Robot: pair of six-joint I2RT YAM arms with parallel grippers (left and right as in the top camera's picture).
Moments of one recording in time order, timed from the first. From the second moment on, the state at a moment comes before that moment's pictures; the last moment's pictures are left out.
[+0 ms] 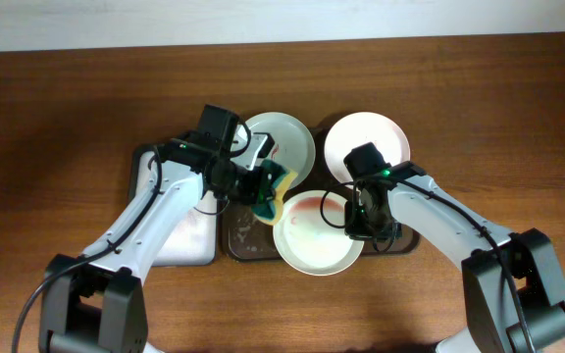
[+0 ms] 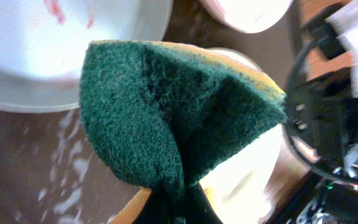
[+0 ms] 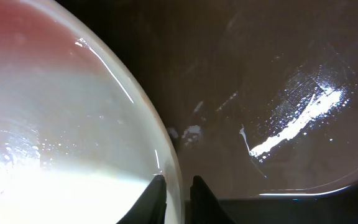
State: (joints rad) left arm -0.34 1.71 1.25 -0.81 0.52 -0.09; right arm 0.37 1.71 1.01 -0.86 -0.07 0.46
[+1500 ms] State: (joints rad) left arm -0.43 1.87 1.25 -0.72 0.66 -0.07; right arm 0.36 1.71 1.01 -0.87 -0.05 0.45
